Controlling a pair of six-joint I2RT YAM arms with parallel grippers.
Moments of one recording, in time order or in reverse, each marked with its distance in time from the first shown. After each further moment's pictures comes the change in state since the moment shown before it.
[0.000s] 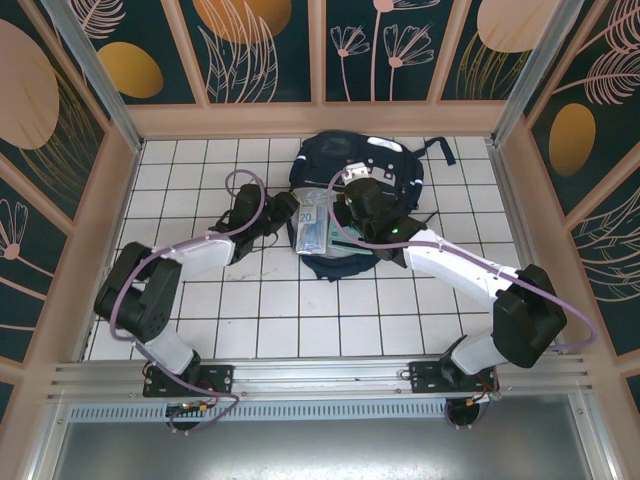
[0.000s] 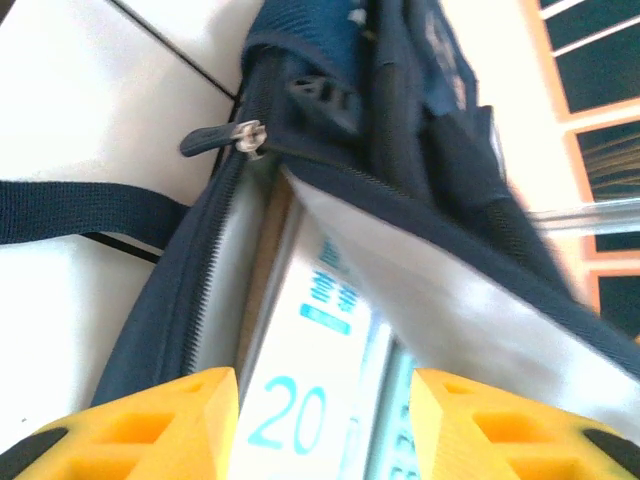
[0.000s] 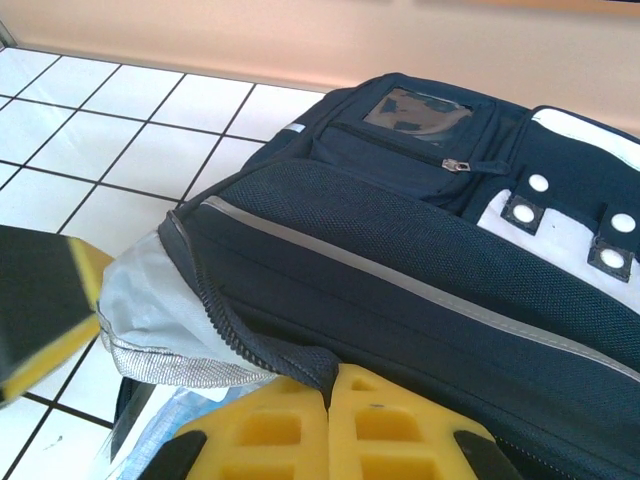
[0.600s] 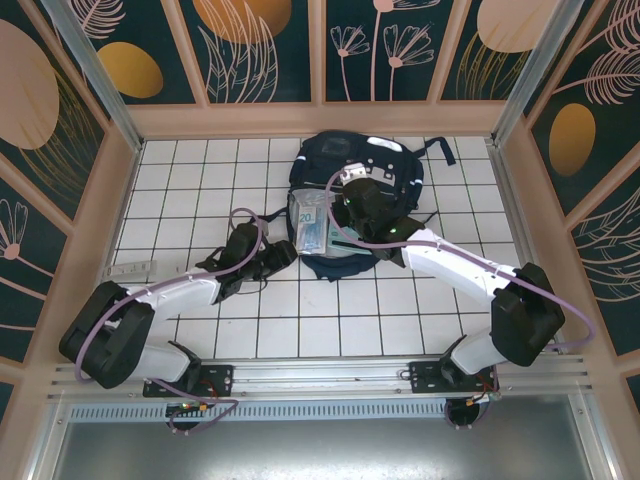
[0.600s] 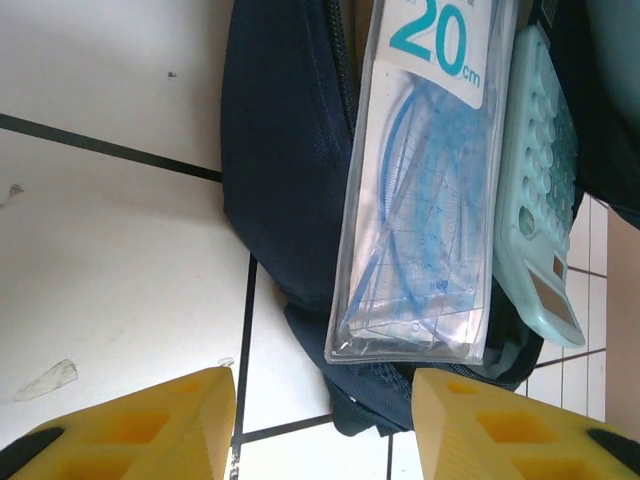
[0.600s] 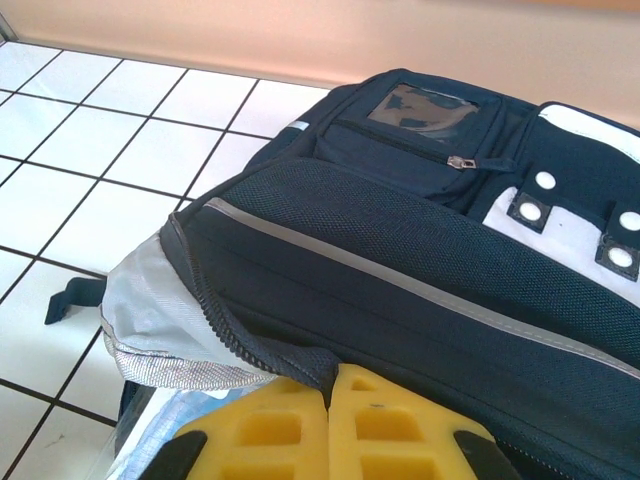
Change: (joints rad) left arm -0.100 -0.245 -0.306 -0.114 0.104 0.111; right arm 0.008 0.013 0.007 -0.001 0.000 0.001
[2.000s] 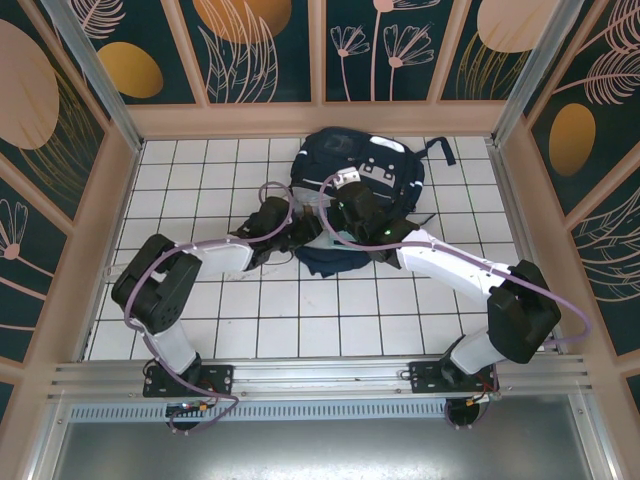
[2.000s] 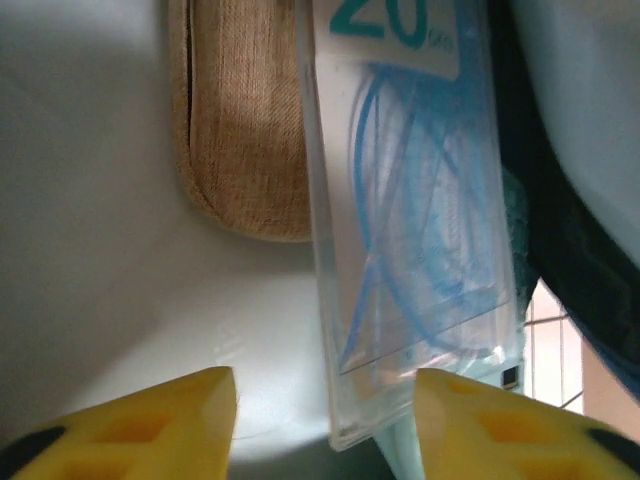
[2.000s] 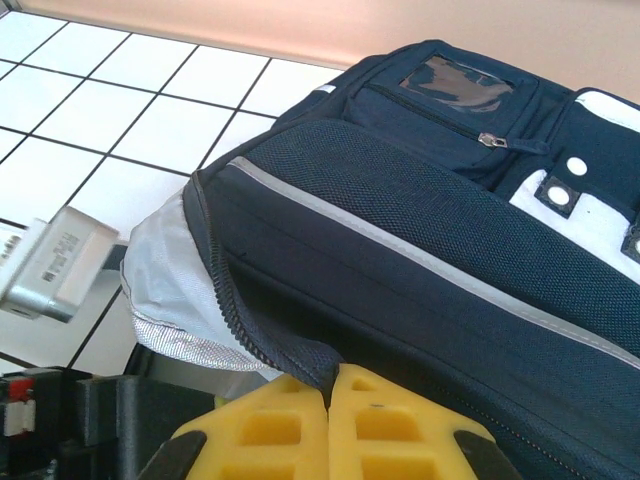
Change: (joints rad) left arm -0.017 0.353 0.324 0.072 -0.004 0.017; right arm 0.030 0.020 0.006 -0.016 0.011 -0.003
